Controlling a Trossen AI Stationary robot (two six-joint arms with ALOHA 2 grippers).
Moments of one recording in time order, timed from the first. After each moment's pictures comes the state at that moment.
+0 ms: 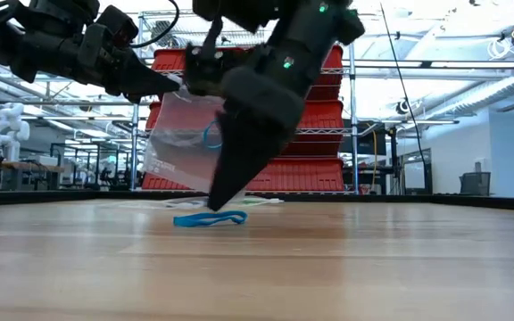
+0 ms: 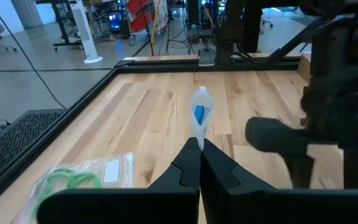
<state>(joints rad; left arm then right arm) 0.20 0.83 0.26 0.41 0.09 0.09 0.23 2.17 1.55 -0.46 0.11 0.18</state>
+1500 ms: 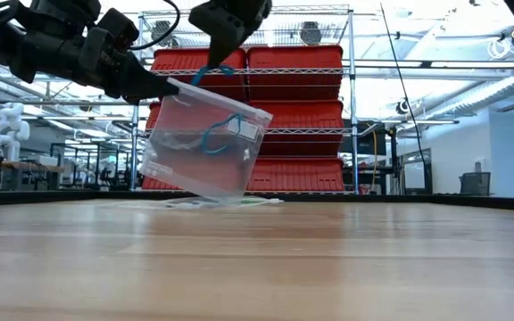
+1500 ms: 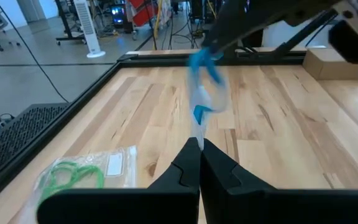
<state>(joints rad) 0.20 0.83 0.26 0.39 0.07 0.09 0.15 2.17 2.10 -0.92 0.80 -0.04</state>
